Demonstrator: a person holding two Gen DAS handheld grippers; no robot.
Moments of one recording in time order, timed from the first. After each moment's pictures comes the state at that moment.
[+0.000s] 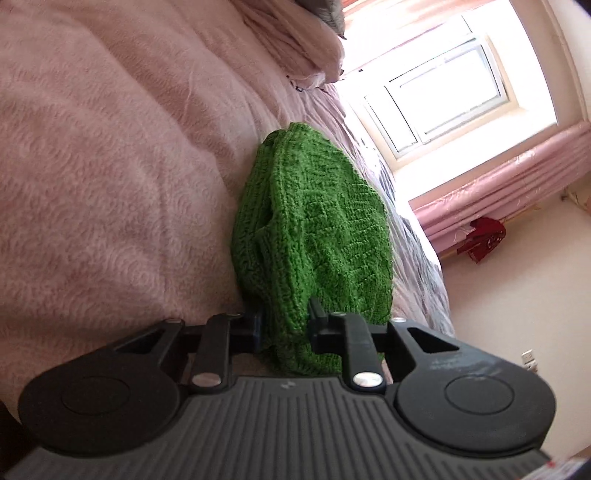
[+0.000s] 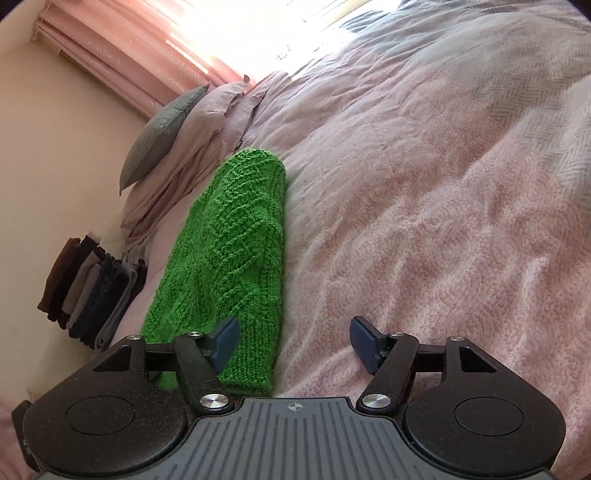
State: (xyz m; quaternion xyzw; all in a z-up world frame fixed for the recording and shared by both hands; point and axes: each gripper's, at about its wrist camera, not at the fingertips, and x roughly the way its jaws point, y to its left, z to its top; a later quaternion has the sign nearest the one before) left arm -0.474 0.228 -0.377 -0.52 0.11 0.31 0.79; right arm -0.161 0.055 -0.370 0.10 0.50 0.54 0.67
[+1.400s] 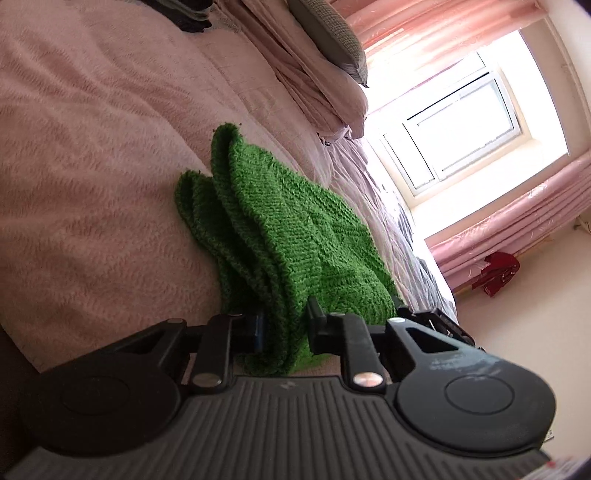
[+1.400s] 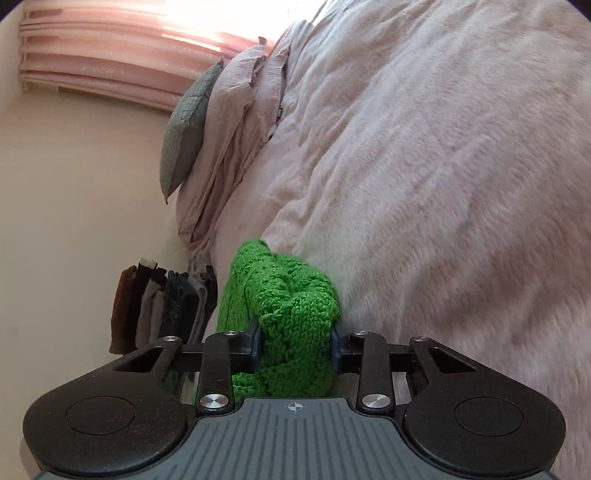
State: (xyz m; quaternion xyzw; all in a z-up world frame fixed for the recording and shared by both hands) left arm -0.564 0.251 -0.351 -0.52 0.08 0.36 0.77; right arm -0.127 0.198 -0.409 0.20 0.60 0.56 0.53
